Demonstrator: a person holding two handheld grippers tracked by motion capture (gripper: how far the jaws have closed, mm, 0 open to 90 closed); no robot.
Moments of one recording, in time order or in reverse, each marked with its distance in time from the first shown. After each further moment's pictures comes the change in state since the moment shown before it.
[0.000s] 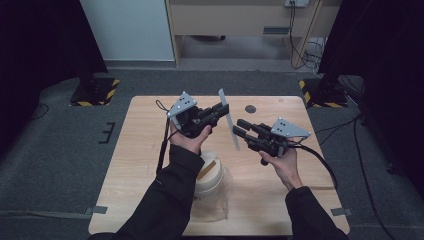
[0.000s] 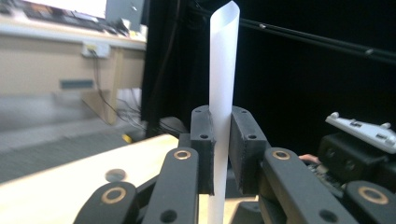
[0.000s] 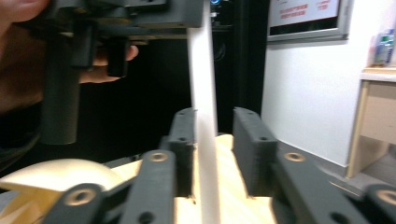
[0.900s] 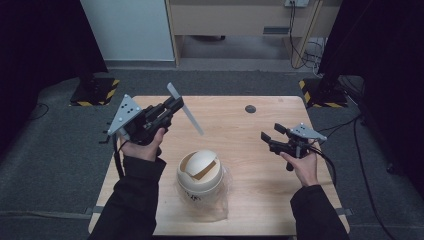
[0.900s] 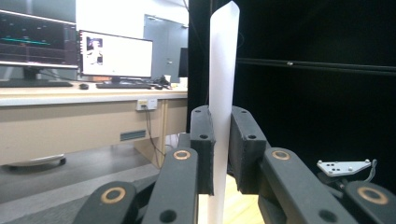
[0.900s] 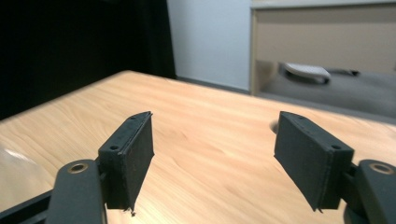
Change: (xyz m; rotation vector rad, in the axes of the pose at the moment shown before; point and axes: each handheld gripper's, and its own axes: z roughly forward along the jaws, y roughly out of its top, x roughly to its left) left arm 0.018 0.027 -0.108 -0.184 0.148 0.170; right arm -0.068 -0.057 -0.057 0.222 -0.378 0.089
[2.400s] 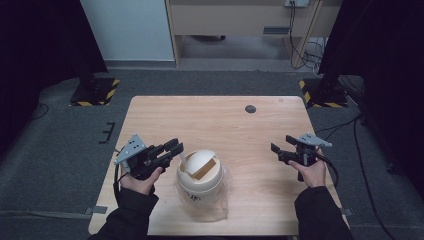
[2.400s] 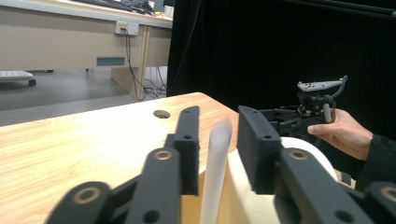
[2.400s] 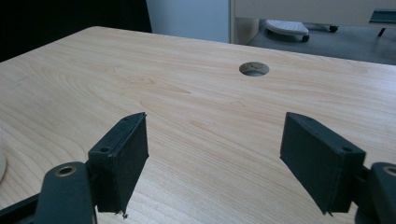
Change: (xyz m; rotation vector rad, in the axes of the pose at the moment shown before) left arm 0.001 -0.088 -0.038 0.256 -0.072 -0.134; right arm -0.023 -0.033 -0.018 0.152 -0.087 0.020
